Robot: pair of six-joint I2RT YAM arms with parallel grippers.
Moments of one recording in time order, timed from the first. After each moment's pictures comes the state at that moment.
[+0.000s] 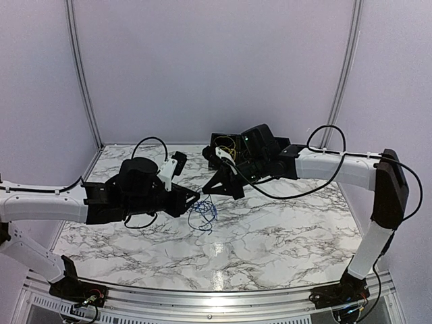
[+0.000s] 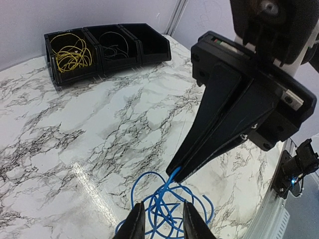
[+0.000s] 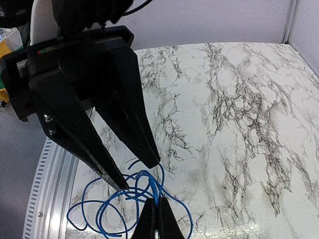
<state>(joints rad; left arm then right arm) -1.01 1.35 0.86 0.04 -0.09 -0.41 0.77 1.75 1.35 -0.26 -0.81 -0.34</state>
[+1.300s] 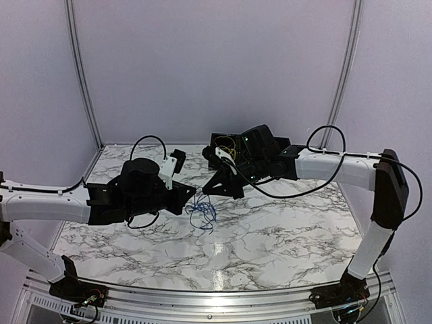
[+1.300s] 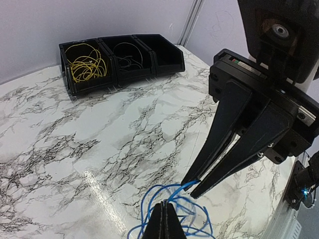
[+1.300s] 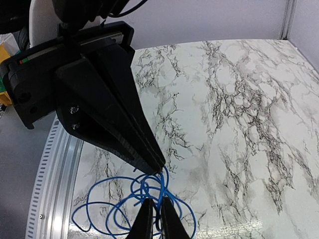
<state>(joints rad) -1.02 1.36 0.86 0.08 -0.18 -0.39 0.77 1.75 1.34 -0.25 -0.79 -0.30</state>
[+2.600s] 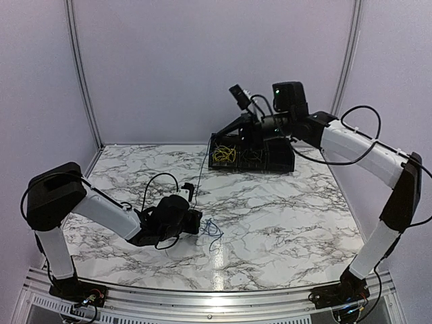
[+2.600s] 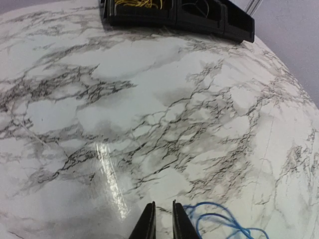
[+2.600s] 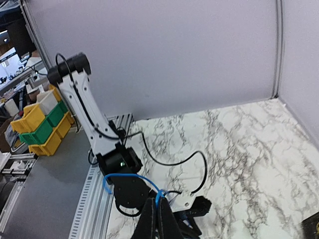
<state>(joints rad) -1.01 1.84 0.79 0.50 -0.35 -0.56 0.65 1.68 1.57 -0.29 -1.01 -0.09</state>
